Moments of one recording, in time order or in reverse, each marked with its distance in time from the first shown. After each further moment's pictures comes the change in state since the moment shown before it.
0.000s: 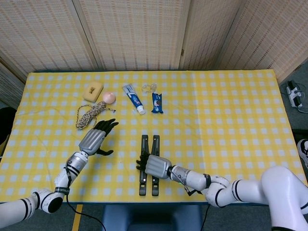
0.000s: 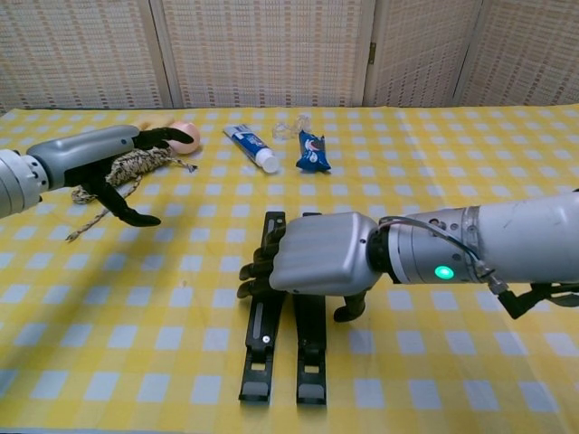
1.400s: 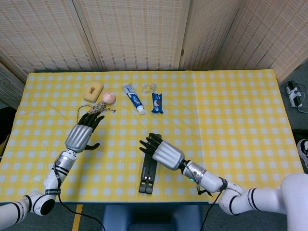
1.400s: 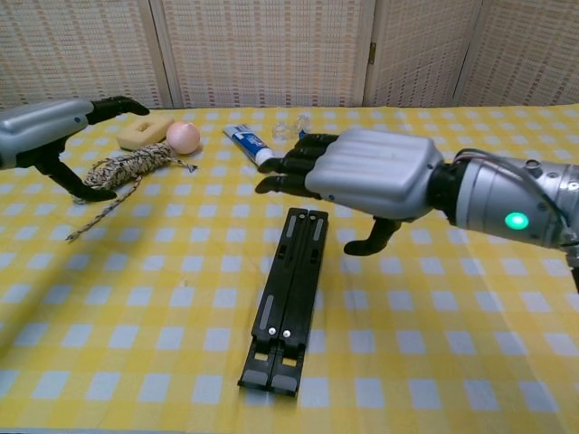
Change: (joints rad) left arm 0.072 0.046 0.003 0.018 0.018 0.152 0.176; right arm -0.171 0.110 -0.004 -0.120 -0.016 0.404 0.070
